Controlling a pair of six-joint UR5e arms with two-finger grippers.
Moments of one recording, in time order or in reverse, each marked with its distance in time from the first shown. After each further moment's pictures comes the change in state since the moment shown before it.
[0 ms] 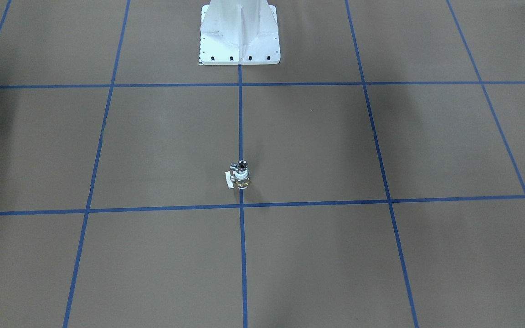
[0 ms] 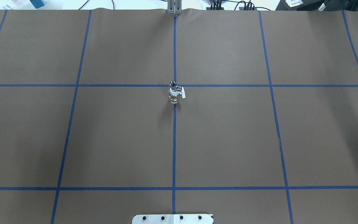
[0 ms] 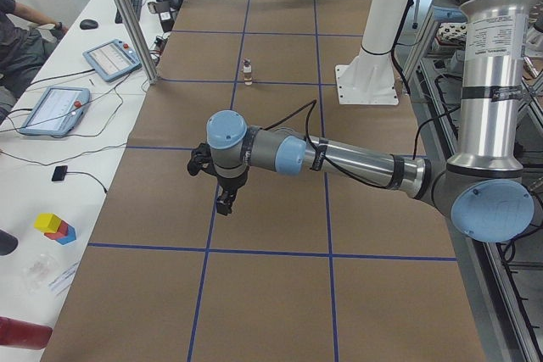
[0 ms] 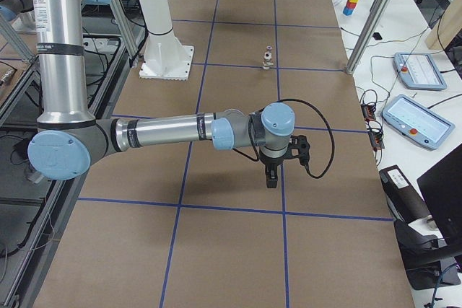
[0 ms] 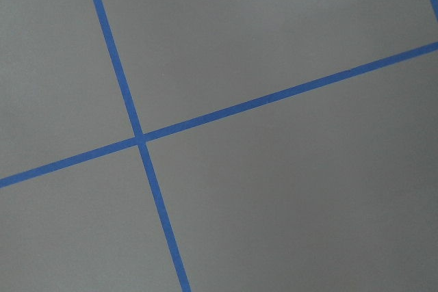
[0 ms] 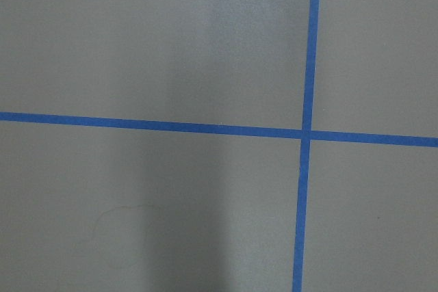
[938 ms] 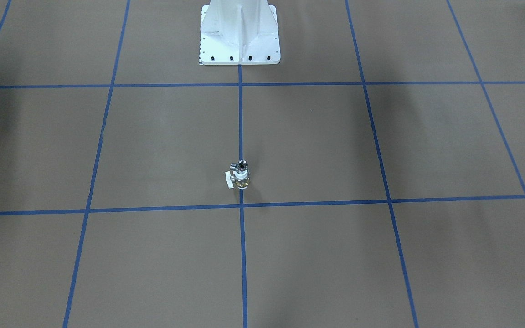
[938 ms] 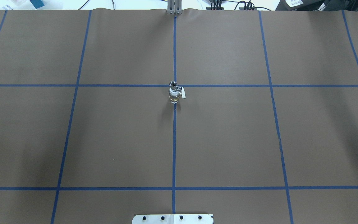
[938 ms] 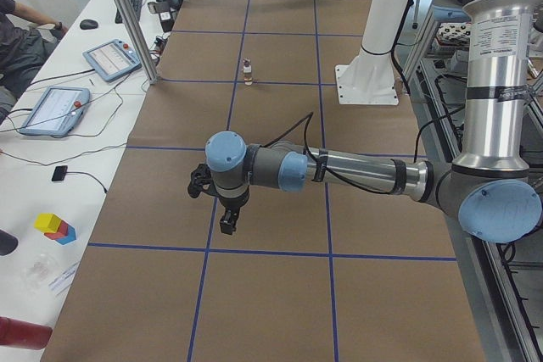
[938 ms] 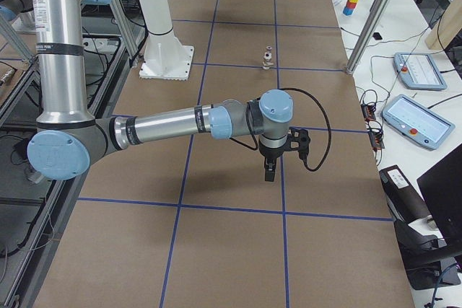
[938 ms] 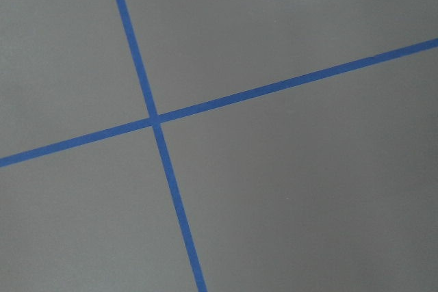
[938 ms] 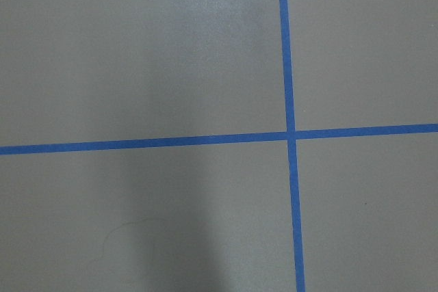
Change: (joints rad) left arm -0.050 0.015 0.075 0.001 -0.001 -0.002; right arm 0.000 -0.008 0.074 -0.059 -0.038 0.109
